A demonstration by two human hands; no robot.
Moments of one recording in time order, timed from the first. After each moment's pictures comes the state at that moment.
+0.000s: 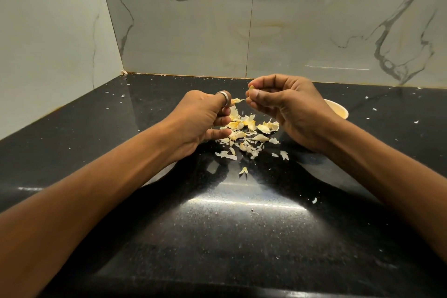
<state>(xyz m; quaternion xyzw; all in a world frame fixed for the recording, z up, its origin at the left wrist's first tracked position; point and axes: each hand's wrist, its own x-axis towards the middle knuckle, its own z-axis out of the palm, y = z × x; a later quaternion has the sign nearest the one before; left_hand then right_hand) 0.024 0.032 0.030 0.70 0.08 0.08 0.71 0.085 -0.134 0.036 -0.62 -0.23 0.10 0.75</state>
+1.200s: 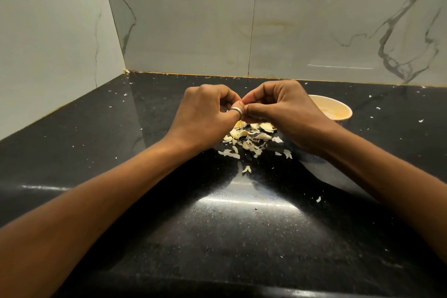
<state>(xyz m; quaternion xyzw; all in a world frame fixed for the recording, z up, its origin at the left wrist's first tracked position) 0.028 0.037 0.013 0.88 -0.08 0.36 0.30 0.078 -0.129 0.028 -0.76 -0.30 0.02 0.58</state>
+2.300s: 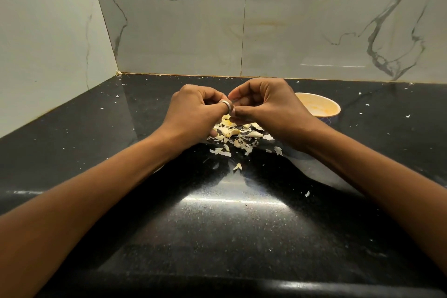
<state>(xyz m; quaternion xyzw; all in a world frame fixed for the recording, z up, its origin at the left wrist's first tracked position) 0.029 0.040 0.014 0.84 -0.03 0.26 0.47 0.082 -0.127 0.022 -0.77 -0.33 -0.01 0.55</state>
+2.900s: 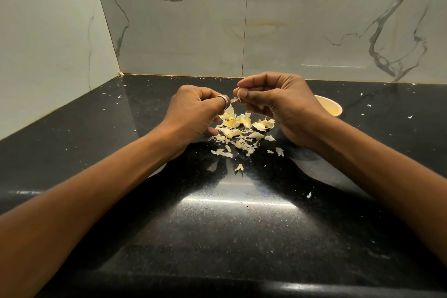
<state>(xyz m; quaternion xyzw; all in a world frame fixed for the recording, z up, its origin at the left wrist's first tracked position) 0.029 0.039 0.019 0.81 0.02 0.21 0.55 0.082 -0.132 0.034 -0.68 -0.25 0.05 0.69</state>
